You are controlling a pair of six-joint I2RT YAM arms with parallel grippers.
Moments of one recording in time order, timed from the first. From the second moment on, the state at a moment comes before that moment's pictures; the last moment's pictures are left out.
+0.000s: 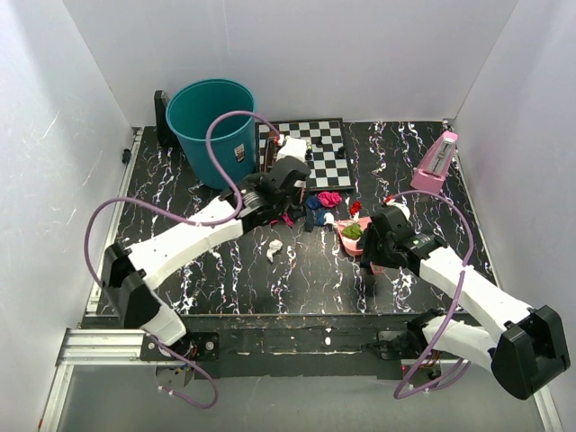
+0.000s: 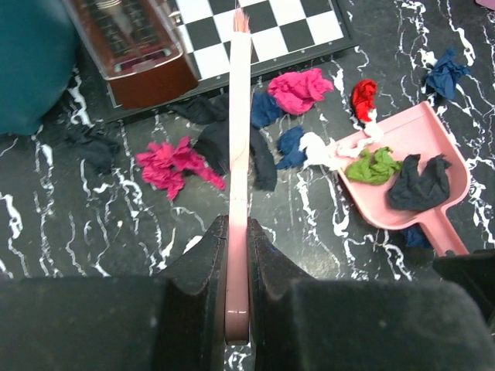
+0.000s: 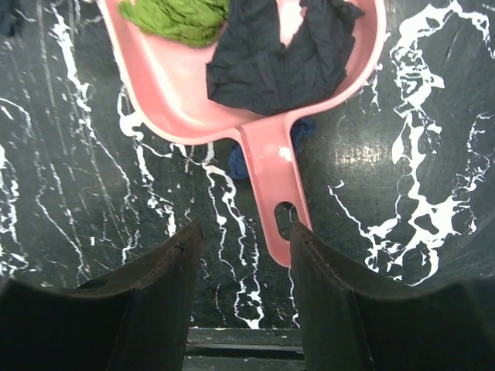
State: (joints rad) left arm -0.91 1.61 1.54 -0.63 -0.48 -0.43; right arm 0.55 1.04 0.70 -0.69 0.18 0.65
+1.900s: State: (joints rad) left arm -0.91 1.04 1.16 -0.60 -0.72 -0.50; right arm 0.56 1.23 0.75 -0.32 -0.79 1.05
